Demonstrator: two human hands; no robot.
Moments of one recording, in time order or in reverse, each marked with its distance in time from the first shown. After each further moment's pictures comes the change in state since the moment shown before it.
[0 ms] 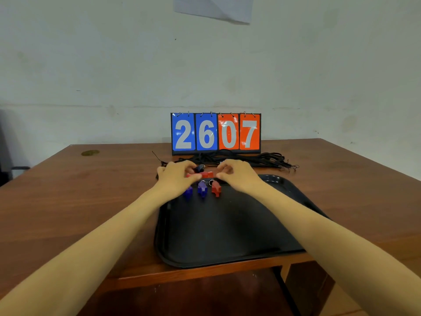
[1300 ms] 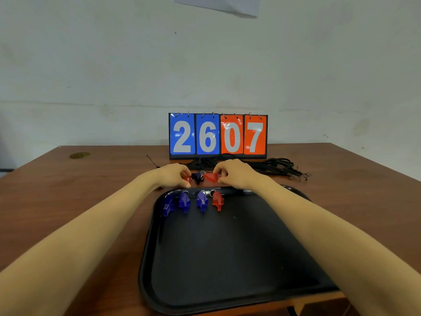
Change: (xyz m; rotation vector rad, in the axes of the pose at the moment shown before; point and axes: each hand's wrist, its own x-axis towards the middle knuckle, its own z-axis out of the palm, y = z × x) left_hand 0.078 -0.034 0.005 0.016 -0.483 -0.014; right_hand 0.072 0.015 0.003 -0.324 -0.171 -0.169
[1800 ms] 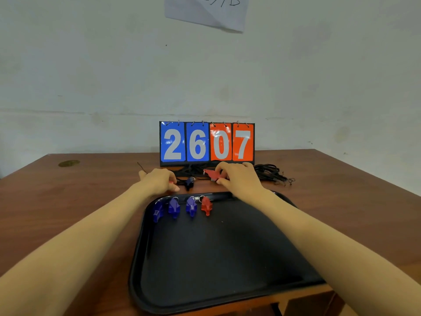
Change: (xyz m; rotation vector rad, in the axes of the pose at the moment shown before) left_hand -0.004 0.001 0.006 0.271 0.265 -0.137; right_hand -0.041 0.007 -0.010 -0.105 0.307 0.021
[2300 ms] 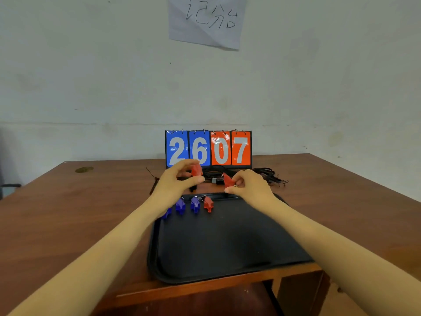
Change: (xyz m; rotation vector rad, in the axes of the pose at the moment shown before) left_hand -0.104 0.050 -0.035 -1.013 0.254 0.234; right_hand -0.054 -0.009 -0.035 0.274 -0.028 0.259
